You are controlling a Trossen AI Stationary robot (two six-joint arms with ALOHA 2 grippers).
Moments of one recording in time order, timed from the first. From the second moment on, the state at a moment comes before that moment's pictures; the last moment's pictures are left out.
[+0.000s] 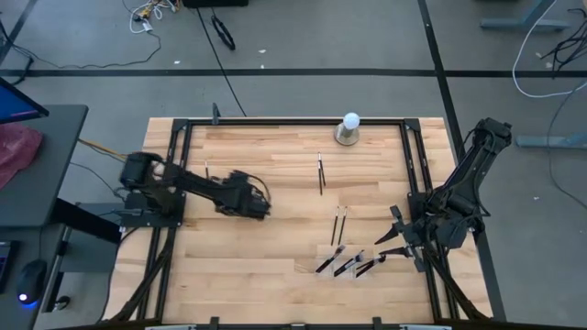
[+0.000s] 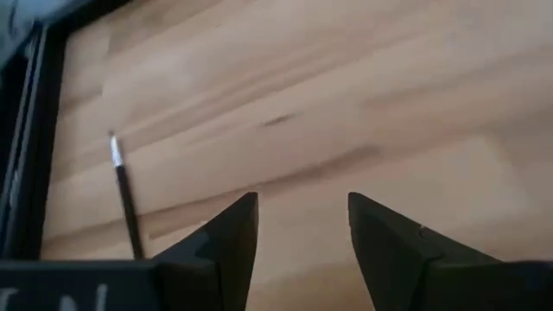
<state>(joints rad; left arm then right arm) -0.13 1.75 0.95 -0.92 -0.76 -1.42 0.98 0.75 0.47 -0.20 0.60 0.34</state>
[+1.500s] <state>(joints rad) -0.09 1.71 0.36 0.08 -1.01 -1.43 0.98 0.75 0.47 -0.16 0.60 0.31</state>
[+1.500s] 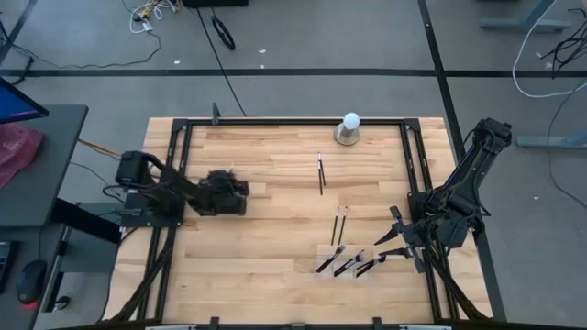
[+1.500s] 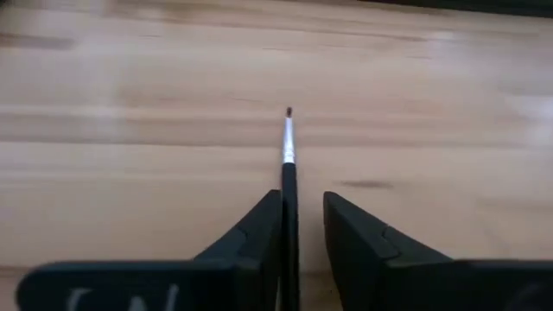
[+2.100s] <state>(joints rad) -0.34 2.02 0.60 0.18 -1.15 -1.28 0.98 0.75 0.47 -0.16 0.60 0.31</state>
